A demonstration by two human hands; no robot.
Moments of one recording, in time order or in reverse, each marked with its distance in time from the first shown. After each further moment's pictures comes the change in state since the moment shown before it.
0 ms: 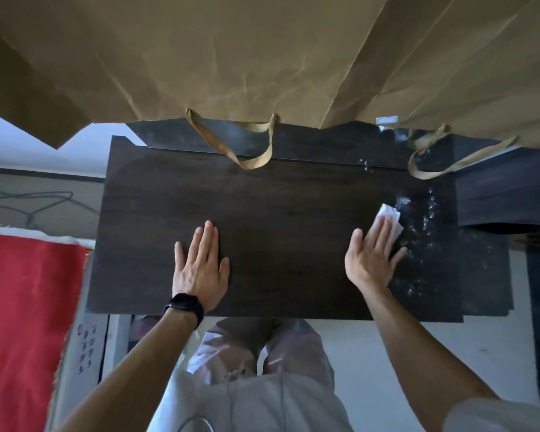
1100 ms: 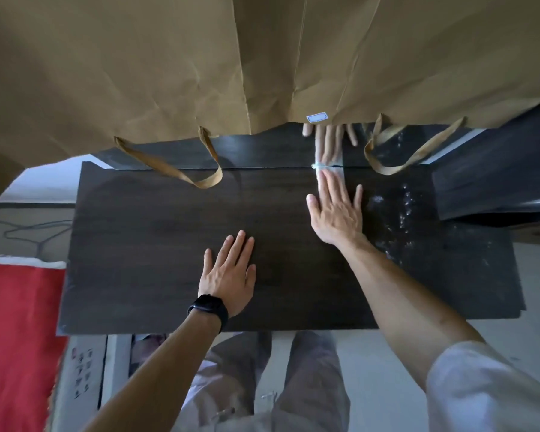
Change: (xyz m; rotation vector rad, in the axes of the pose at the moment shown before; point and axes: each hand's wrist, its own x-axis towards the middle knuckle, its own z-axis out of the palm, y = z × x) left_hand 0.016 0.116 0.006 0.012 -0.093 0.134; right_hand 0.098 -0.023 -0.021 -0.054 0.013 -0.452
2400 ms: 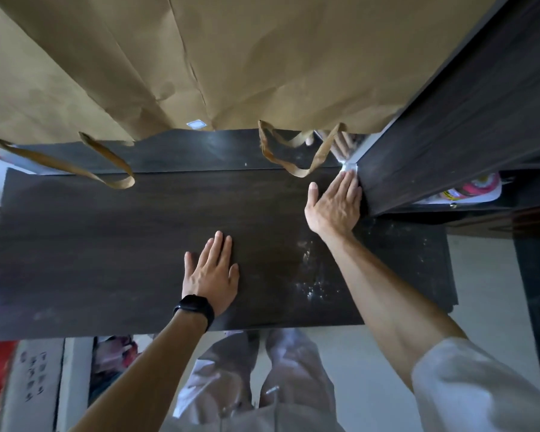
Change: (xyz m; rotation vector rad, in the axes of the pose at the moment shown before) left_hand 0.018 0.141 0.018 0.028 0.013 -0.112; right_hand 0.011 0.136 -0.044 -0.048 0.091 0.387
